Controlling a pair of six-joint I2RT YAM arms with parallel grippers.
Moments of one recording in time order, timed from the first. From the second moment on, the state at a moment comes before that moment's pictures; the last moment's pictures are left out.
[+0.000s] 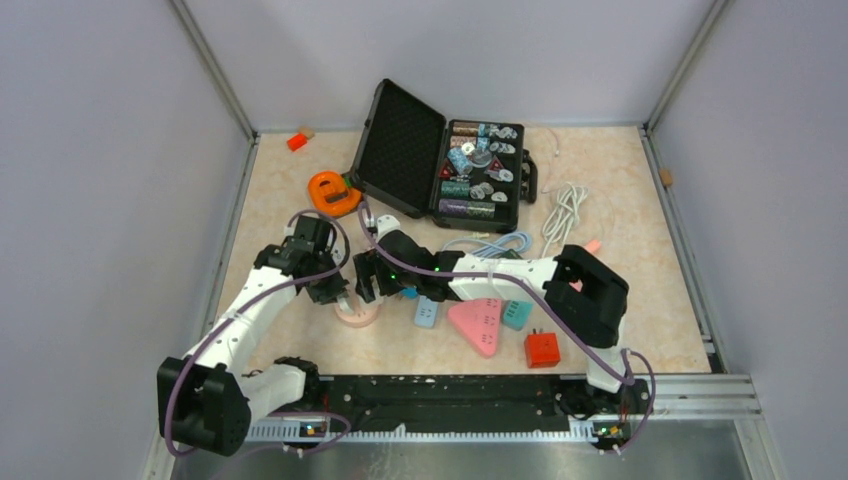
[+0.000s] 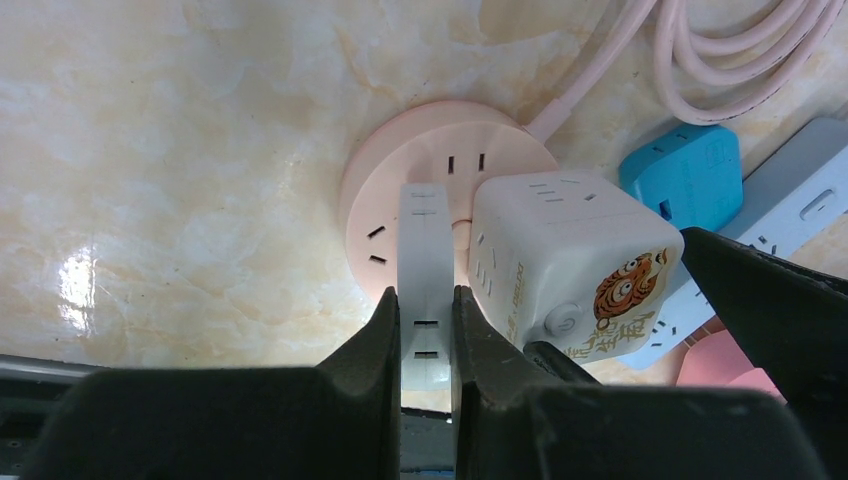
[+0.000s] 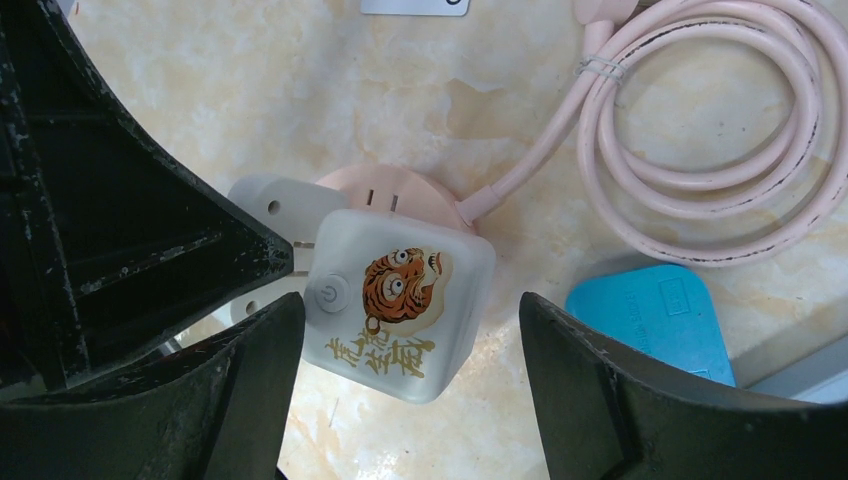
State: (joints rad) left arm -0.24 1.10 0.79 -0.87 -0.02 -0.73; right arm 1.13 1.91 1.33 -0.05 0.11 0.55
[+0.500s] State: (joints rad) left arm -0.23 1.09 0.78 -0.86 0.02 -0.73; right arm 1.13 1.95 1.33 -0.03 0.06 0.51
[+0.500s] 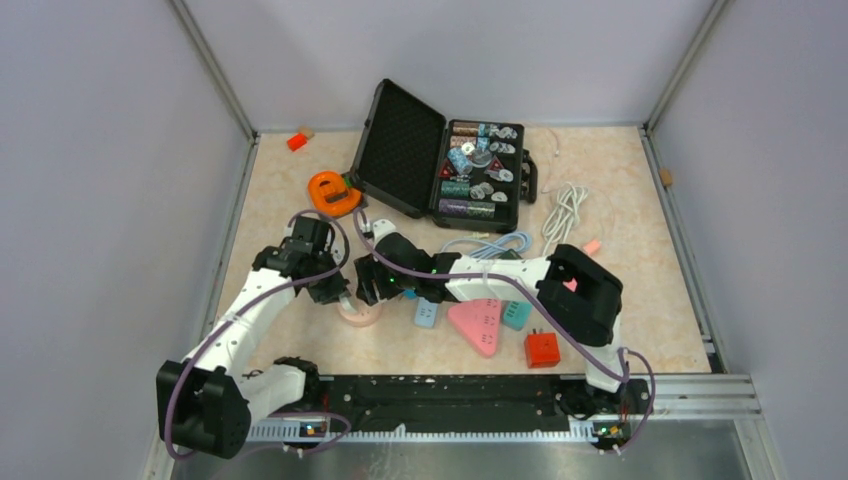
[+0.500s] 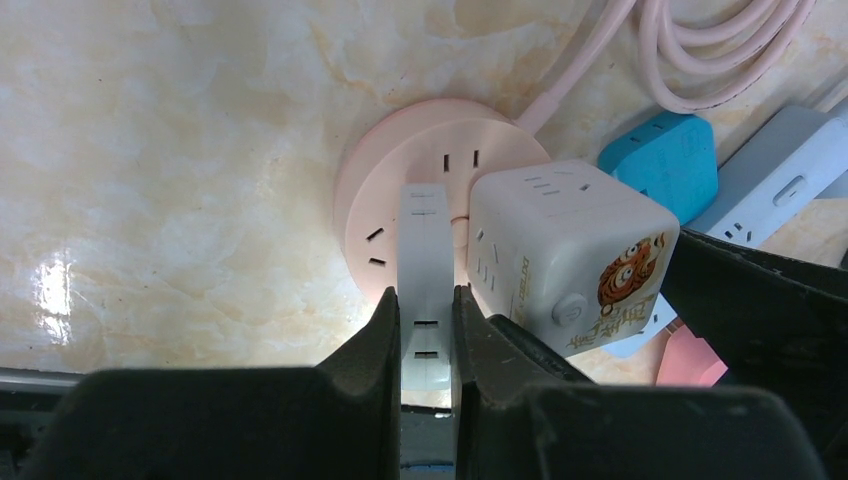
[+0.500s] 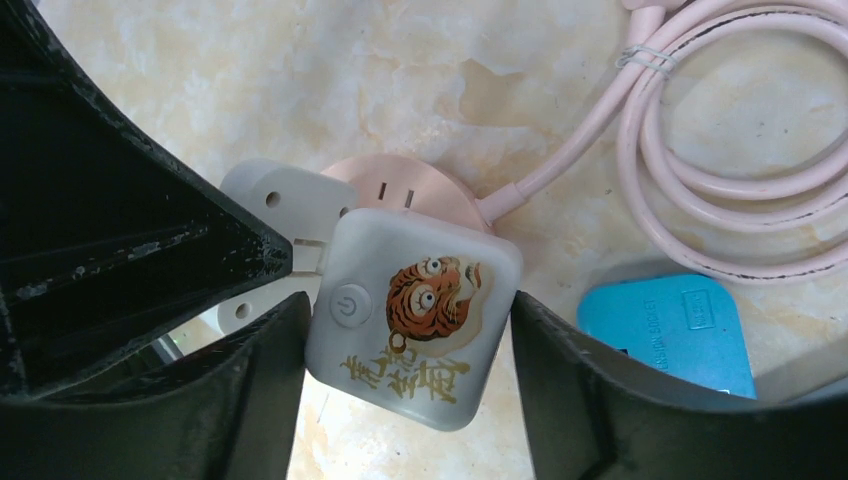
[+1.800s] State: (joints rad) left arm -0.09 1.04 0.83 -0.94 -0.16 -0.75; right arm 1.21 2.00 1.42 -0.10 0.28 0.51
